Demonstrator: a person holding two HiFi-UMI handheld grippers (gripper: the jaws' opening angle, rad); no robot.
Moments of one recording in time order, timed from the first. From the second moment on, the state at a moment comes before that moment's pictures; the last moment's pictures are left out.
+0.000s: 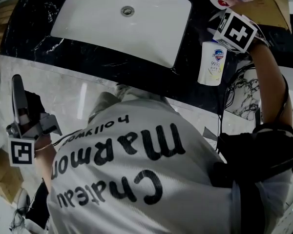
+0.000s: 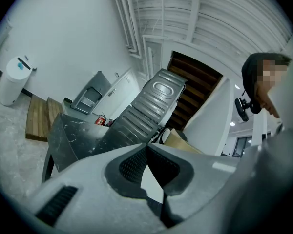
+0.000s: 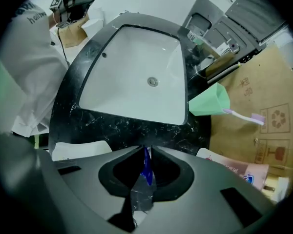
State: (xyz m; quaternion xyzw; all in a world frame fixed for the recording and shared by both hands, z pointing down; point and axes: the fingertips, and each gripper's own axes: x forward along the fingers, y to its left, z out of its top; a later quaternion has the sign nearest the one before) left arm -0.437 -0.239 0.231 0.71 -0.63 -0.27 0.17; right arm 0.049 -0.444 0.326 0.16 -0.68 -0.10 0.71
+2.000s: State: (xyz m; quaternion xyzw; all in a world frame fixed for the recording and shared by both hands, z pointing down) left arm -0.447 -0.234 0.244 0.69 -0.65 -0.28 0.18; right arm 0.045 -0.518 0.255 0.39 -0.62 -0.35 0.58
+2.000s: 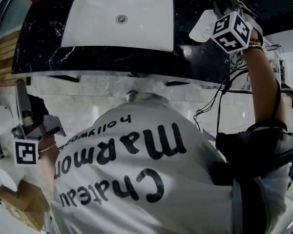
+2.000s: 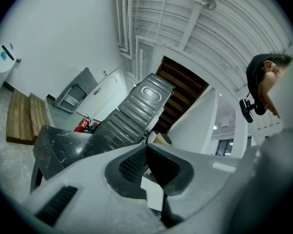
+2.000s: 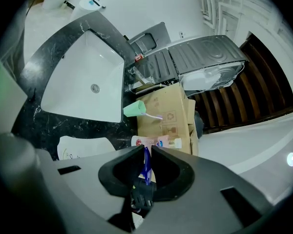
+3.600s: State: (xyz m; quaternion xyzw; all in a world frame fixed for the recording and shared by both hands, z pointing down) left arm -0.457 -0.228 0.242 0.68 -0.65 -0.30 0.18; right arm 0.056 -0.512 0.266 0.45 -0.61 -0.33 0.55
